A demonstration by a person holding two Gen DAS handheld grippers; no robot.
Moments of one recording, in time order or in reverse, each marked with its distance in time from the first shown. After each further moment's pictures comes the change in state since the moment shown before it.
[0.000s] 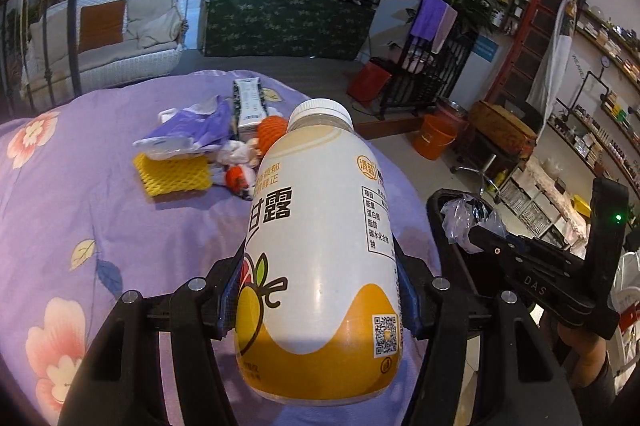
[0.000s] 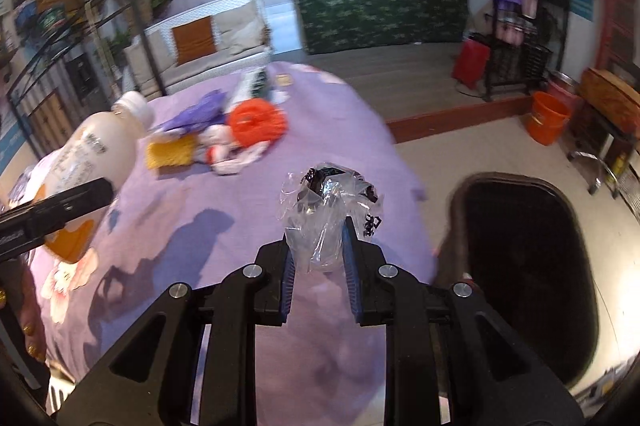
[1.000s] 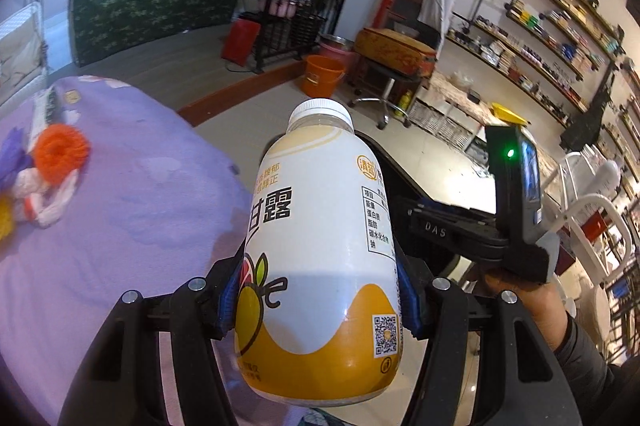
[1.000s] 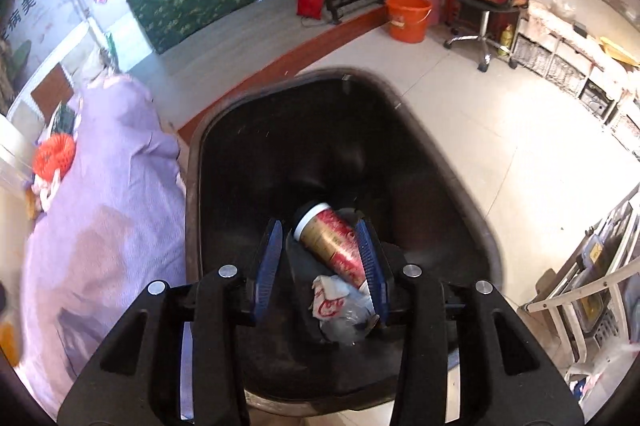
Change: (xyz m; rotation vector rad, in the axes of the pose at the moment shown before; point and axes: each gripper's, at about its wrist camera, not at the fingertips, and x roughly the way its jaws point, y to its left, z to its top) left arm 0.084 -0.149 -0.028 0.283 0.171 -0.320; right arm 0.009 -0.166 -0.046 0.375 0.105 -0.331
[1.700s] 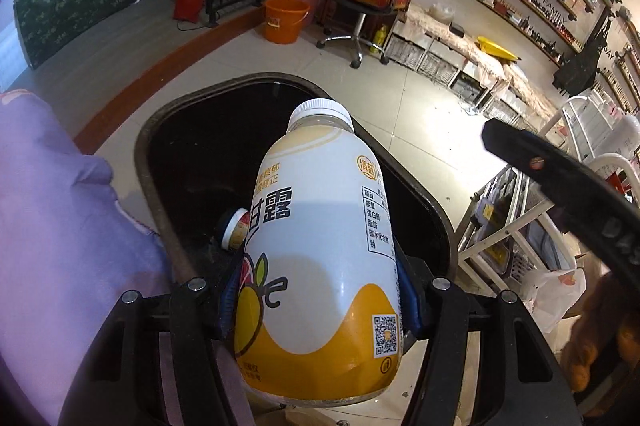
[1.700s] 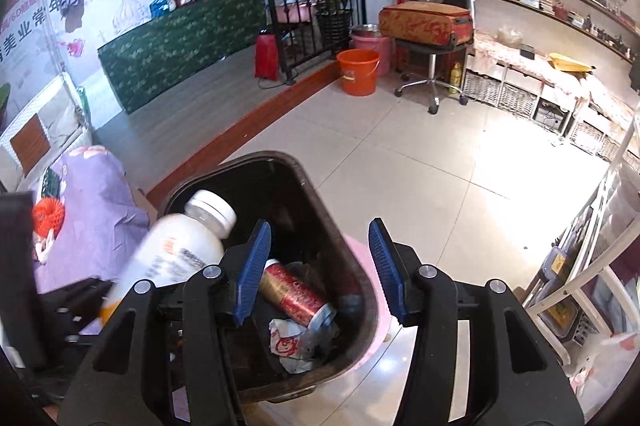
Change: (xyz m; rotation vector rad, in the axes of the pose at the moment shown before) left arm 0.109 -0.057 0.022 0.100 0.224 -0.040; right arm -0.073 -0.059 0.013 0.089 -0.193 -0.115
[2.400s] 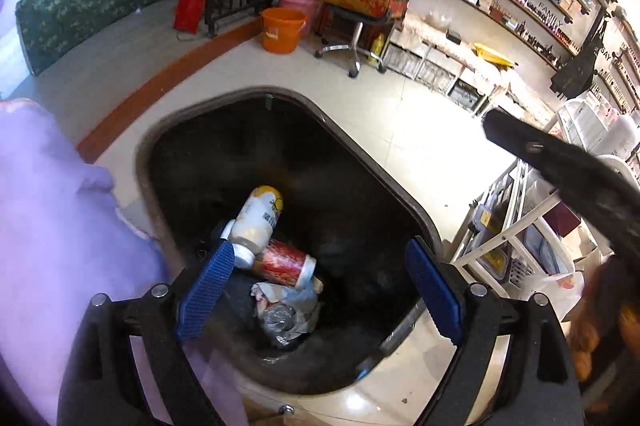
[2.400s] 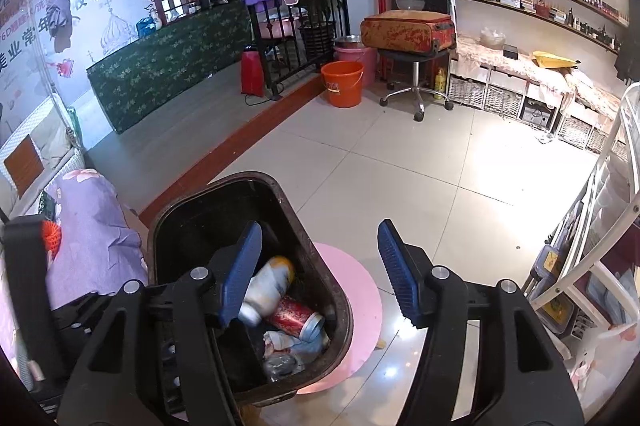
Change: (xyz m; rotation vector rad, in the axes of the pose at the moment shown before) left arm -0.029 -0.012 -0.005 0.008 -0.062 0.011; right arm -0.008 -0.007 0.007 0.029 -0.032 -0.016
